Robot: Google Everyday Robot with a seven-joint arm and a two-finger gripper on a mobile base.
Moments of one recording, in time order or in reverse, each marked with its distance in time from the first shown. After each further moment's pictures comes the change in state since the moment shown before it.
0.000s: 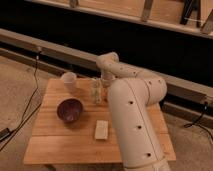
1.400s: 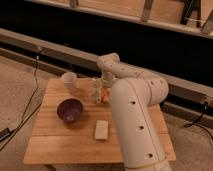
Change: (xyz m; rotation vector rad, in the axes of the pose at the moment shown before) arm 0.006 0.007 0.009 -0.022 0.025 -0.017
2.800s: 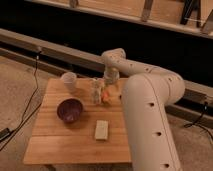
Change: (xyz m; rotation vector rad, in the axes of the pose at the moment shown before) arm 0.017 -0.003 -0.046 -0.054 -0.064 0.033
